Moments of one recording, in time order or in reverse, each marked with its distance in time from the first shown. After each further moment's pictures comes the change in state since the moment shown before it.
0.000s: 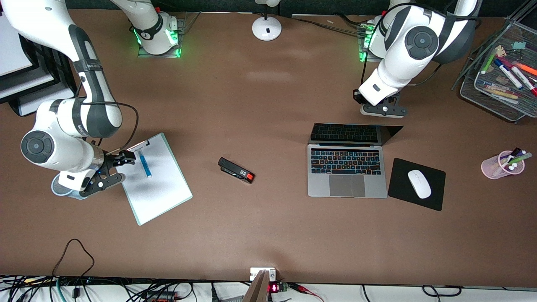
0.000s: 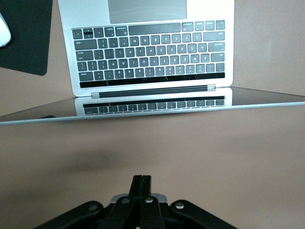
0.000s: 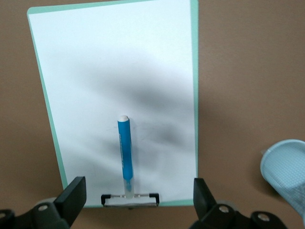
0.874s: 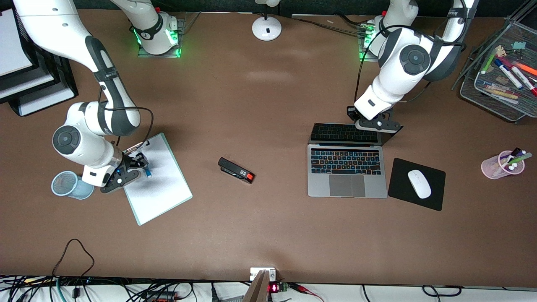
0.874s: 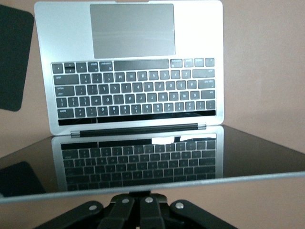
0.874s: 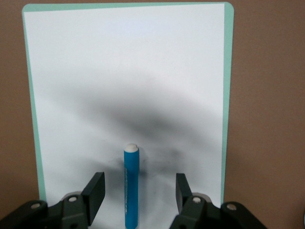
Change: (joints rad) left arm 0.002 0.119 -0.001 -0.004 0.000 0.238 -0.002; right arm 0.019 0.035 0.005 -0.157 0.022 0.302 -0.036
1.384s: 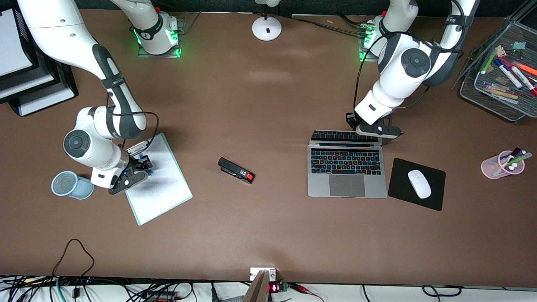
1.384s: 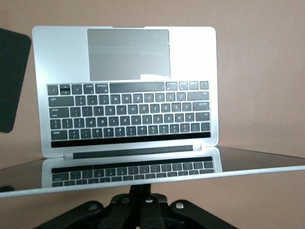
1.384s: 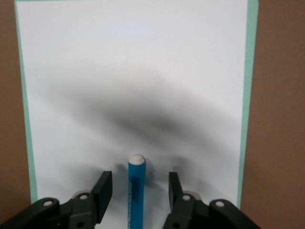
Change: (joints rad) left arm 0.006 0.047 0.001 0.014 0.000 0.100 0.000; right arm 0.014 0.037 0.005 0.000 0.000 0.032 -0.004
